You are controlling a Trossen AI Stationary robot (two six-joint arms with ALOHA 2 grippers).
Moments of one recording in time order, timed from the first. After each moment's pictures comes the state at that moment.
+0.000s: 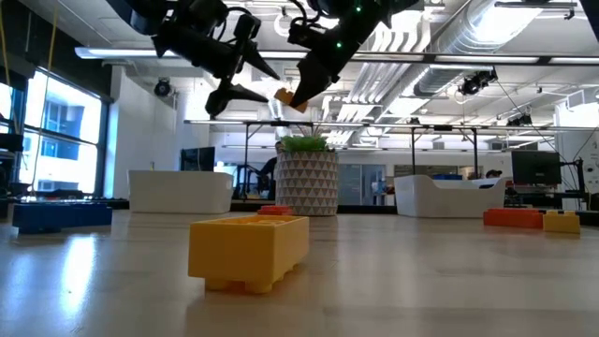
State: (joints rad) left arm 0.72 1.36 0.97 -0.07 0.38 -0.76; right arm -0.28 1.80 1.56 -0.43 0.30 -0.39
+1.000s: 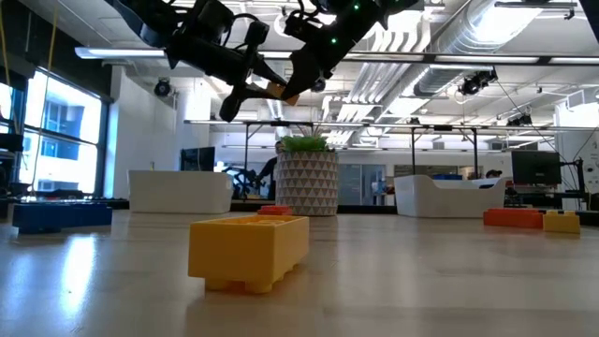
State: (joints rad) left arm 0.72 1.45 0.97 0.10 0.38 -0.76; right arm -0.28 1.81 1.56 -0.34 0.26 -0.38
